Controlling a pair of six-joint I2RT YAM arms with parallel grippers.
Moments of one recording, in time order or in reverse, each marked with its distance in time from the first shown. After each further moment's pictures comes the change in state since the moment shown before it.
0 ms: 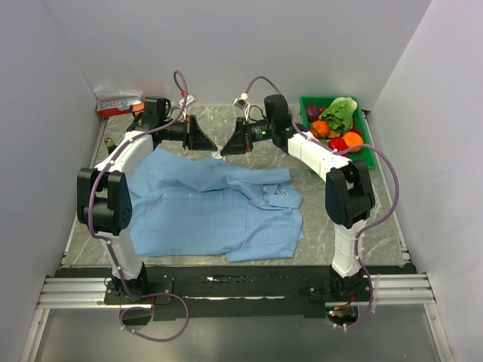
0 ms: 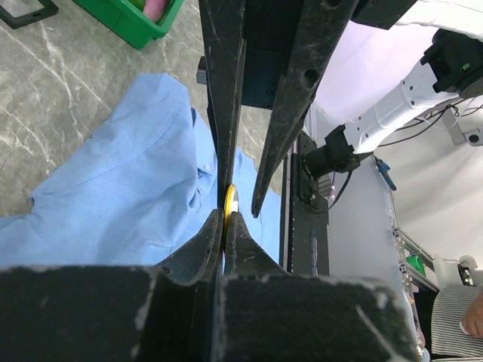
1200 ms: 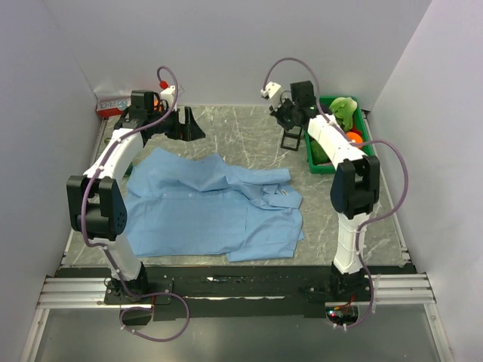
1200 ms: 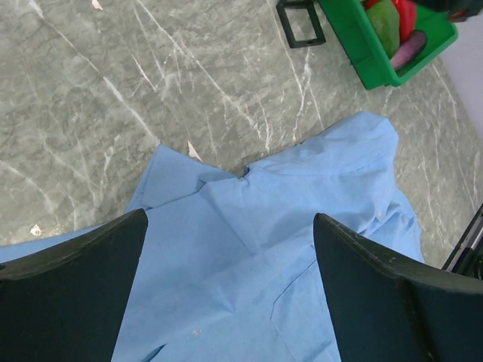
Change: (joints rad) left arm 0.055 -0.066 0.039 -0.081 -0.638 0.021; right arm -0.189 0.065 0.261 -0.453 0.933 -0.856
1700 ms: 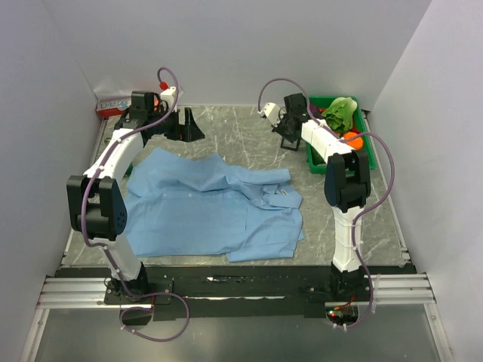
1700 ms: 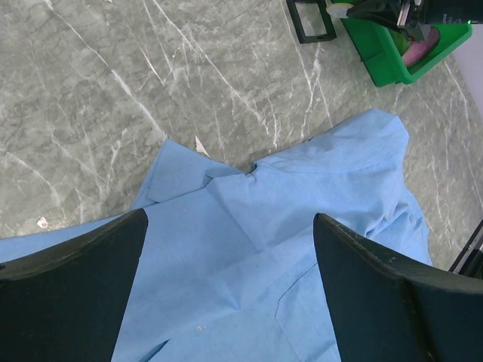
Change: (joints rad) left arm -0.002 0.000 -0.001 -0.016 -0.030 0.013; right arm -0.002 0.134 -0.026 -0.050 0.222 -0.199
